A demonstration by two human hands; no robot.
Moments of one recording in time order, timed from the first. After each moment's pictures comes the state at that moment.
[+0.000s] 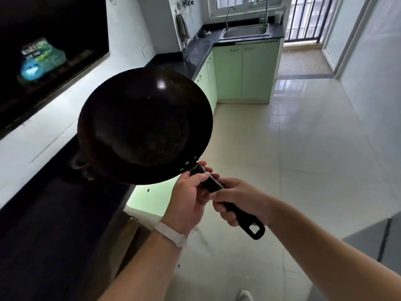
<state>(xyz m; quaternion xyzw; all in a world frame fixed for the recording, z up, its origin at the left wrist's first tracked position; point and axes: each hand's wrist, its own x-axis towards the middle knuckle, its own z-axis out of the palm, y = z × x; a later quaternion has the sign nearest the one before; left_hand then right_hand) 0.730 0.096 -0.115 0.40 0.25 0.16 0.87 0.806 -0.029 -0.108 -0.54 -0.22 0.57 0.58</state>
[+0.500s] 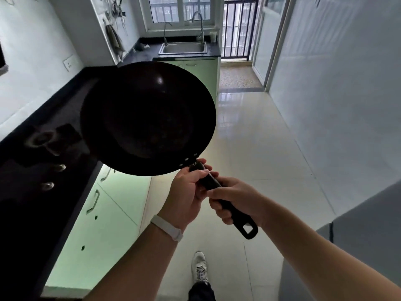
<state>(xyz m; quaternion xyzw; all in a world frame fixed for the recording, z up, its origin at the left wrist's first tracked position) 0.916 0.093 -0.126 0.44 0.16 0.03 0.88 0.946 -0.050 -0.108 -0.60 -0.14 0.46 0.64</state>
